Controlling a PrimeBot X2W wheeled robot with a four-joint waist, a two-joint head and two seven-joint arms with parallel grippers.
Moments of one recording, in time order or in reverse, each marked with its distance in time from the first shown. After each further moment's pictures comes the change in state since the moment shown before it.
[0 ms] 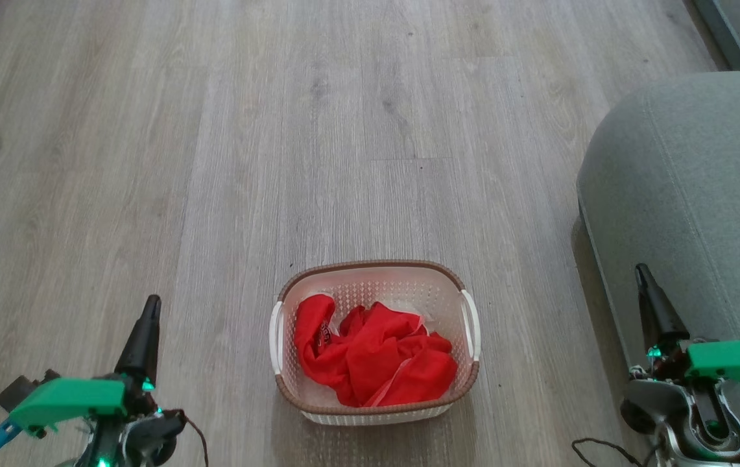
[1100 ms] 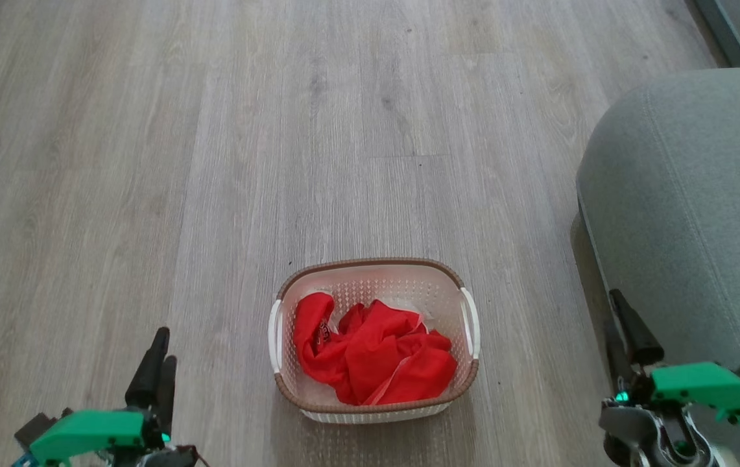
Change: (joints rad) left arm 0.037 -0.002 -0.026 0.112 0.034 0.000 -0.038; right arm 0.012 0.004 0.064 0.126 -0.035 0.000 -0.038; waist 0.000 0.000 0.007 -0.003
